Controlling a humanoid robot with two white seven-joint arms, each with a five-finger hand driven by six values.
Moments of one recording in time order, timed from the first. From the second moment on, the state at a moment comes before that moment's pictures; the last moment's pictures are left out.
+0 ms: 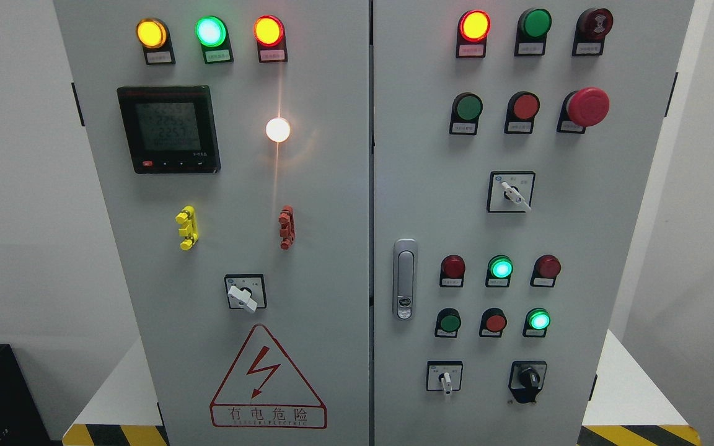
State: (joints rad) left arm 0.00 -0.10 -0.13 0.00 0.06 -0.07 -0.02; right arm 0.09 0.11 -0.14 -1.65 1.18 0.09 0.12
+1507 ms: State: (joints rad) left arm 0.00 -0.10 -0.13 0.00 0.06 -0.07 -0.02; right arm -0.18 0.11 -0.14 -1.73 1.37 0.22 0.24
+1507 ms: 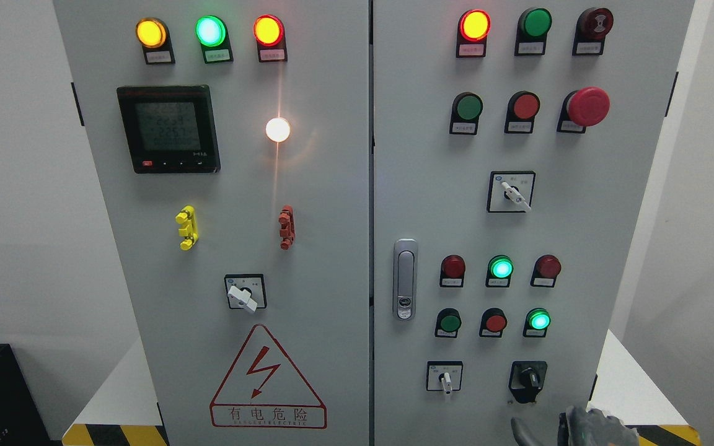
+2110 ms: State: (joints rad) left arm 0.00 -0.10 -0.13 0.00 0.06 -0.07 -0.02; right arm -0.24 0.11 -0.14 -1.69 1.41 0.23 0.24
